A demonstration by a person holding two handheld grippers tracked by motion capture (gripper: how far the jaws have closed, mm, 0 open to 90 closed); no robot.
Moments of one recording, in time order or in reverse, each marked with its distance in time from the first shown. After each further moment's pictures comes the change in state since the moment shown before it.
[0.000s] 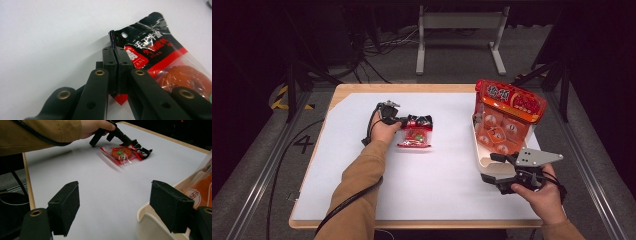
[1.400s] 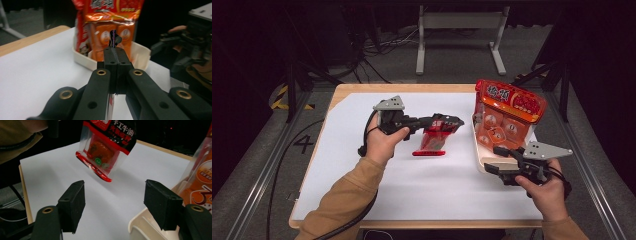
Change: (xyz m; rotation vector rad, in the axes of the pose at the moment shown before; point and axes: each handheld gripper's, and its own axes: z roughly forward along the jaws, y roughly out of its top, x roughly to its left) left arm -0.137 0.031 -0.125 -0.283 -0.471 0.233; right arm -0.007 0.015 -0.012 -0.071 -0.043 0.059
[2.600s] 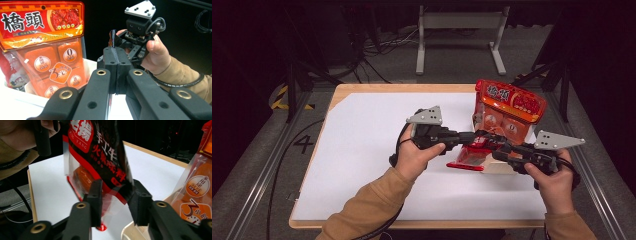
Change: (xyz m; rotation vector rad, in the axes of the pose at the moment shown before) left arm -0.064 0.016 0.053 -0.052 -0.222 0.083; right arm -0.016 0.019 -0.014 -0.026 0.055 -0.013
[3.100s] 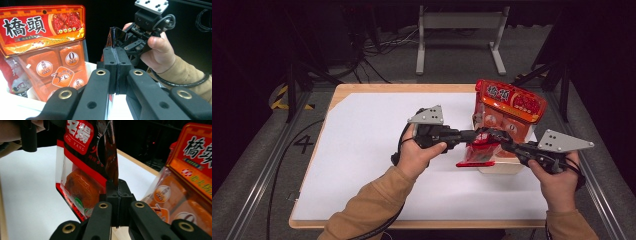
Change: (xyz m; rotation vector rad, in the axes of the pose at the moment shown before) left arm 0.006 -0.001 0.006 -0.018 0.007 0.037; right arm 0.005 0.011 -0.012 0.015 -0.164 -0.162
